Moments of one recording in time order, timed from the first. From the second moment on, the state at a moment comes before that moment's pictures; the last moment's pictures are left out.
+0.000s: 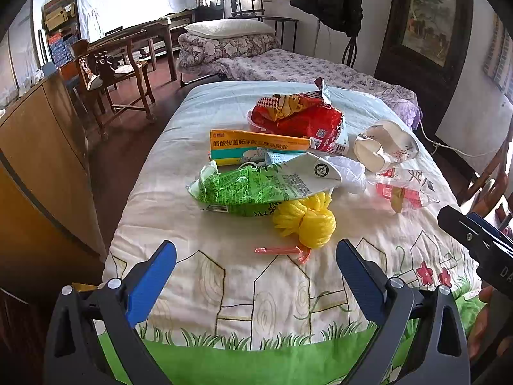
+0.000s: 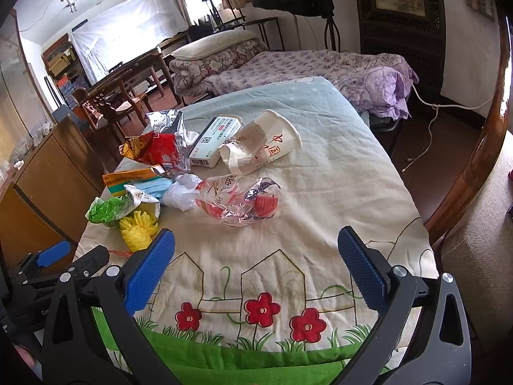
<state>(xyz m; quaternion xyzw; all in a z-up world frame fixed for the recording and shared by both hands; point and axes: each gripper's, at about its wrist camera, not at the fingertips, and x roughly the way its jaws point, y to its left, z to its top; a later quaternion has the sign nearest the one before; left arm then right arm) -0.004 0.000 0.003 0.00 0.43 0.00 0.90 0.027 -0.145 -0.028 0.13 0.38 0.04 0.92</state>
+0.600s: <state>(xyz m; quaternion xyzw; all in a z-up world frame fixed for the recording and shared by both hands) -0.006 -0.001 0.005 0.00 0.42 0.00 0.91 0.028 -0.142 -0.031 0.13 0.38 0.04 0.92</state>
